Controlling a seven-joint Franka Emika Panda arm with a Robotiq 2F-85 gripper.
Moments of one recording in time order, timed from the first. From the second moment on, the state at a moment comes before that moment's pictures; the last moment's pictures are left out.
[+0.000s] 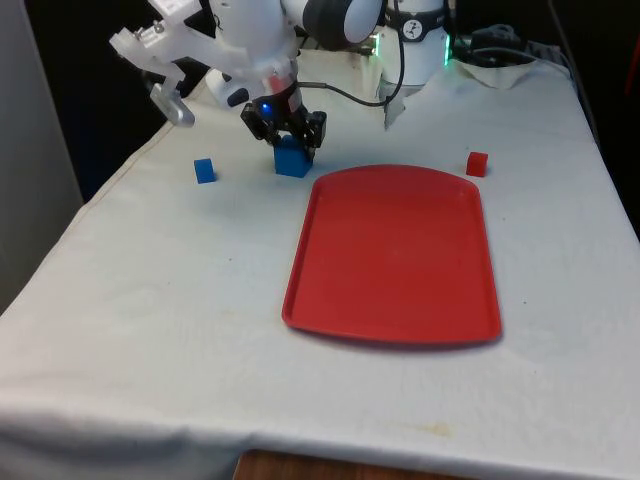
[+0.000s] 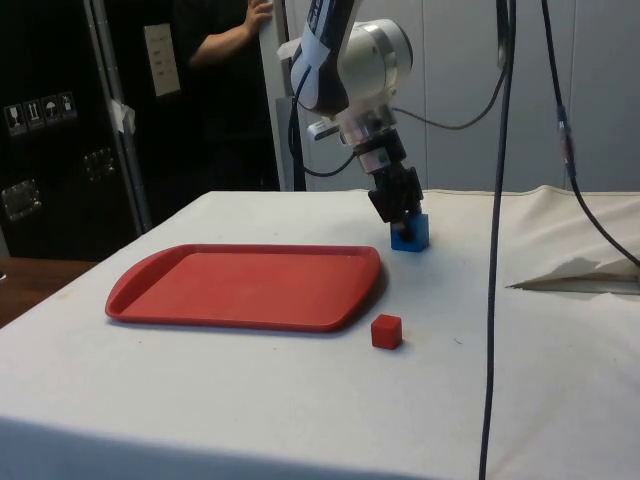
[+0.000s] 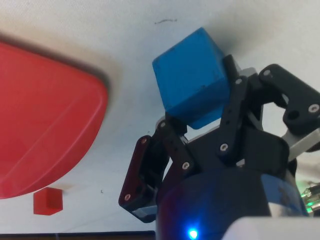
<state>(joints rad) 0.52 0.64 -0.90 -2.20 0.53 2.14 -0.58</state>
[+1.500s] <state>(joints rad) 0.56 0.57 -0.92 -2.10 0.53 2.13 -0.45</state>
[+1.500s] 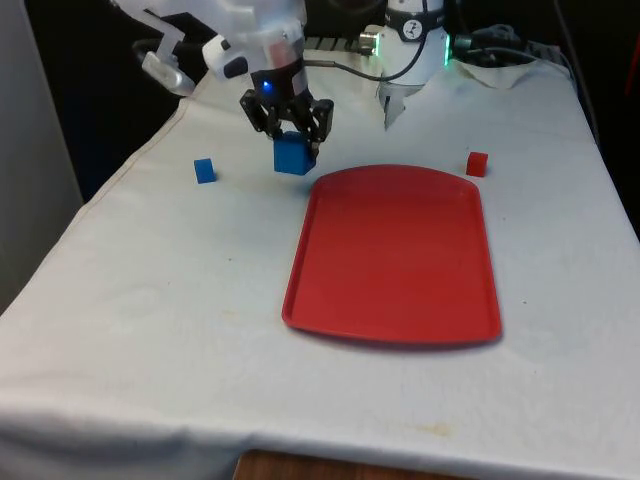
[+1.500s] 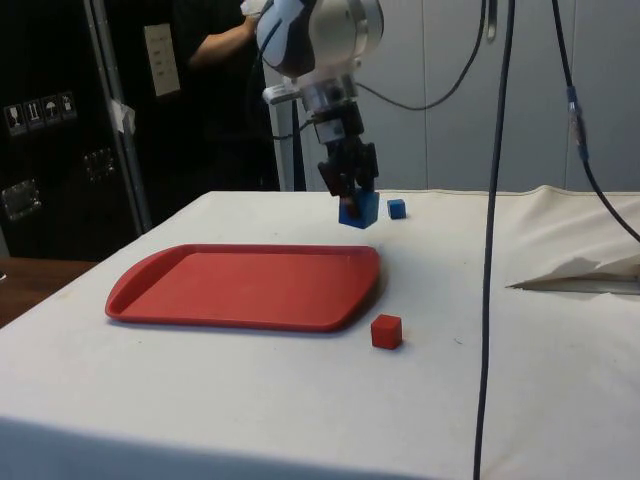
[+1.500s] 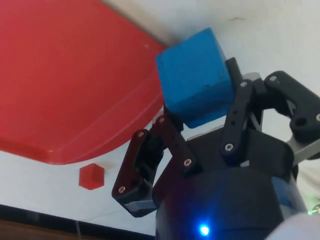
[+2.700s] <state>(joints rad) 0.64 0.57 -0.90 -1.93 0.50 2.14 -0.24</state>
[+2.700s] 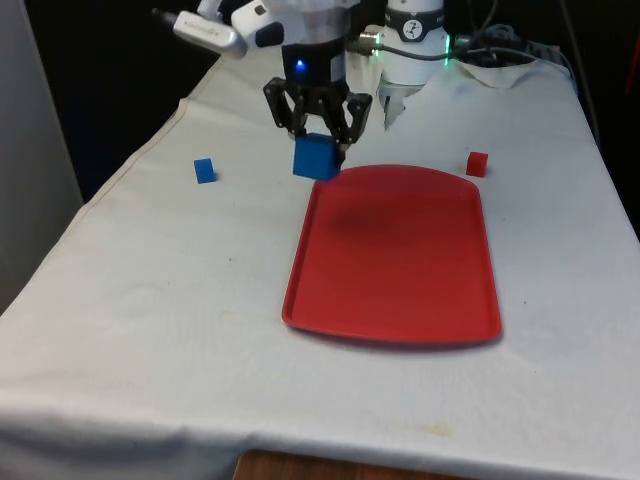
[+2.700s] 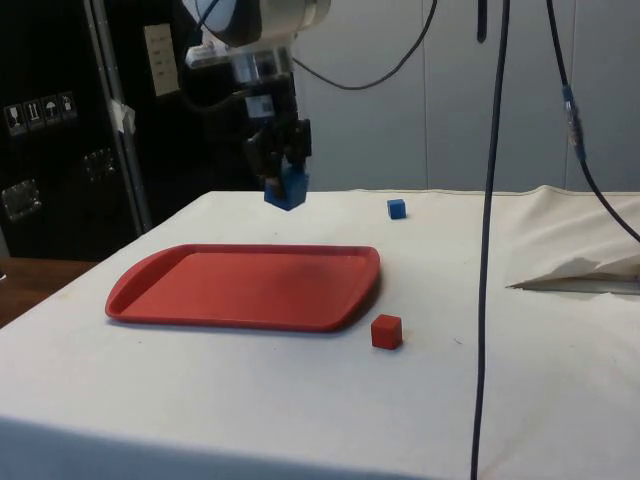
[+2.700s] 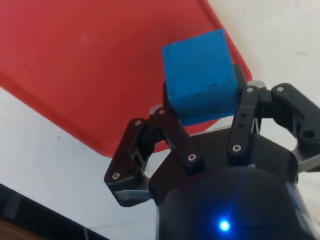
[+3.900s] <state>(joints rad) 0.66 0.60 -0.76 -1.86 0.47 2.27 -0.05</state>
